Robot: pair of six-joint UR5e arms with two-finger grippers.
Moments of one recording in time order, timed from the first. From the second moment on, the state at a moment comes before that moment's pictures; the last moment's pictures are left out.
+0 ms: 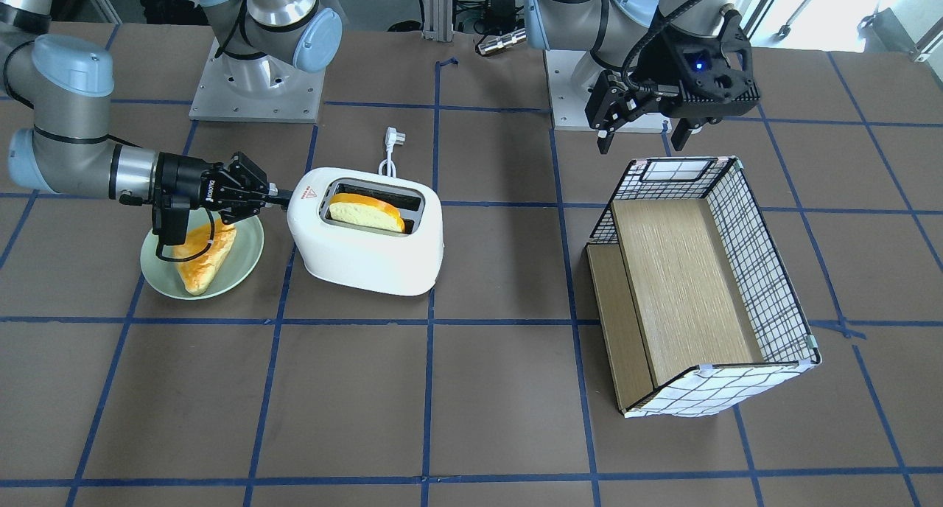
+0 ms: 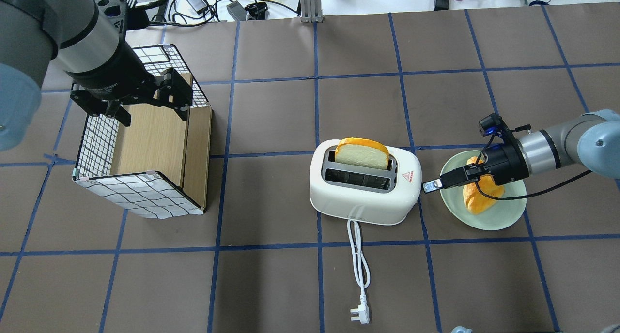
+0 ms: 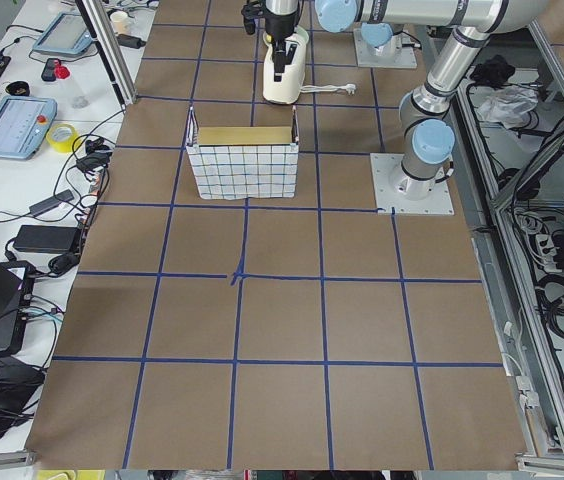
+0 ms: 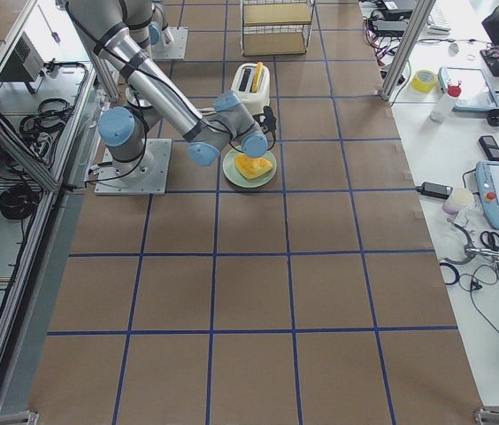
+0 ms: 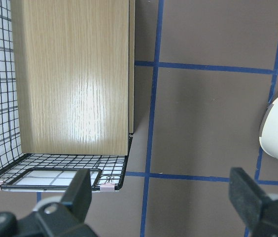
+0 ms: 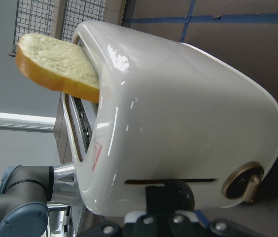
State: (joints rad) left arm -1.57 -1.46 -1.67 -1.52 1.59 -0.08; right arm 1.05 -1.40 2.13 -1.41 -0.79 -1.26
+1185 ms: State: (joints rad) left arm -1.57 -1.46 -1.67 -1.52 1.59 -0.08; right arm 1.05 -1.39 2.16 -1.48 -0.79 -1.27
